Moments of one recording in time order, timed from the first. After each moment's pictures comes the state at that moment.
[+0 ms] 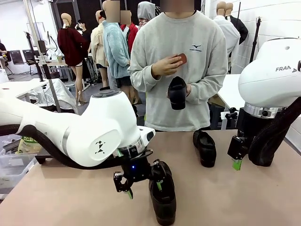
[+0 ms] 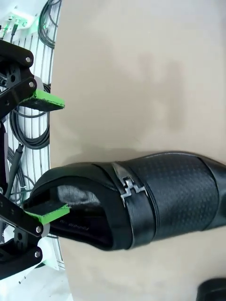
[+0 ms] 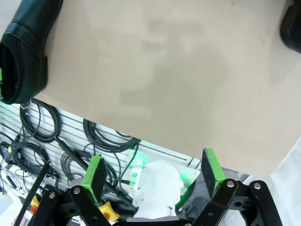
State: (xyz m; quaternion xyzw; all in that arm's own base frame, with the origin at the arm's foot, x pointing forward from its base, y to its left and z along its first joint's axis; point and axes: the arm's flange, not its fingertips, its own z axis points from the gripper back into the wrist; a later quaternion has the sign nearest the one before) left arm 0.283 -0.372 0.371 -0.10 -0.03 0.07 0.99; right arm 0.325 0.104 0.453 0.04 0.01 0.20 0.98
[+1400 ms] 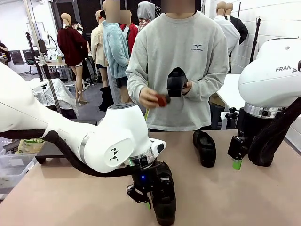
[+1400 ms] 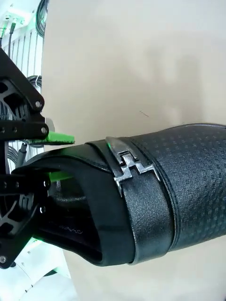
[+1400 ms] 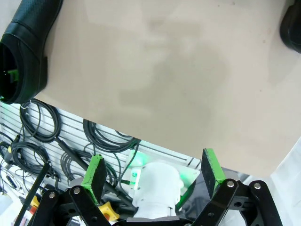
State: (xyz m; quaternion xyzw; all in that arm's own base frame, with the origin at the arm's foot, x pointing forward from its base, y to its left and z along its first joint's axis) left arm 0.288 -0.398 0.336 -0.10 0.01 0.03 0.99; right arm 0.325 0.104 0.453 0.04 0.01 0.20 0.98
